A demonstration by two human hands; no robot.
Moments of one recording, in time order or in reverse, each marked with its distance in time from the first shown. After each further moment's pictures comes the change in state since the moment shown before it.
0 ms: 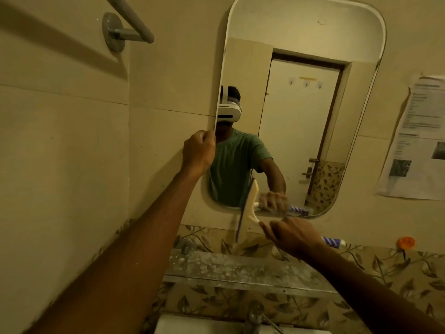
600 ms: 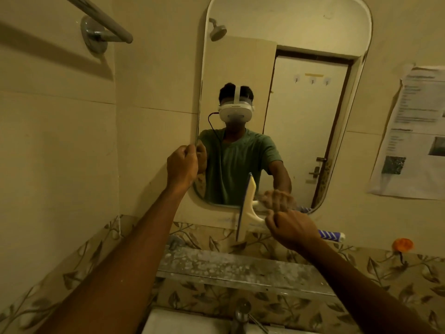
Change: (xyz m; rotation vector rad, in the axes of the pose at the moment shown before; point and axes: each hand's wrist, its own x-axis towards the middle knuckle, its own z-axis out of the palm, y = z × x) left_hand -0.027 -0.024 0.020 0.064 0.156 -0.062; right_hand 0.000 0.044 0.007 0.065 0.023 0.096
